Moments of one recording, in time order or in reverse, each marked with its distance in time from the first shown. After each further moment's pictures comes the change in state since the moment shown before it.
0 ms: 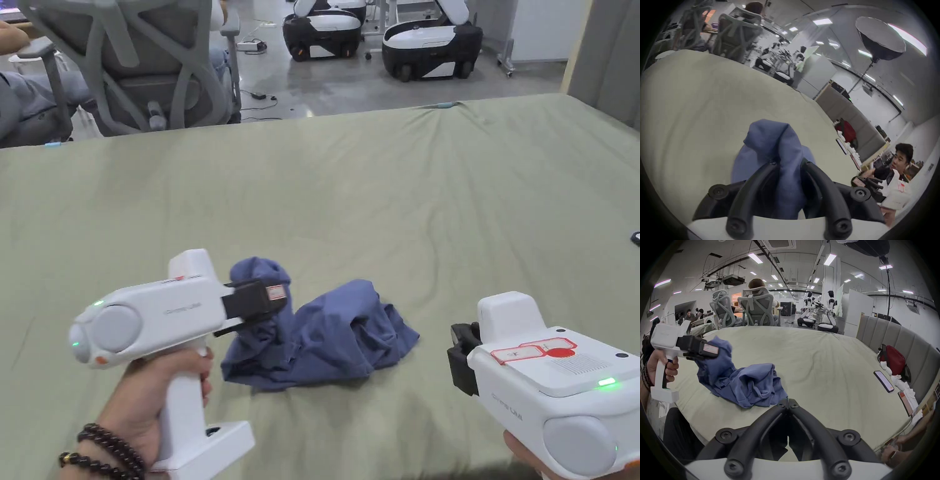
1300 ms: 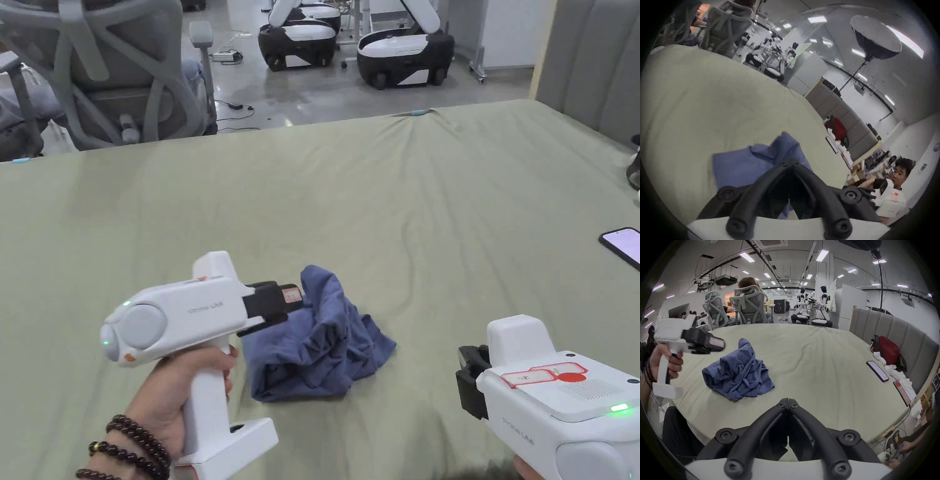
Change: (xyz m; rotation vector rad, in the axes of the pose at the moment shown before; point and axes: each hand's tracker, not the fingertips) left arm 0.004 0.003 -0.053 -0.059 -0.088 0.025; right arm 0.024 -0.018 0.010 -0.030 -0.042 -0.056
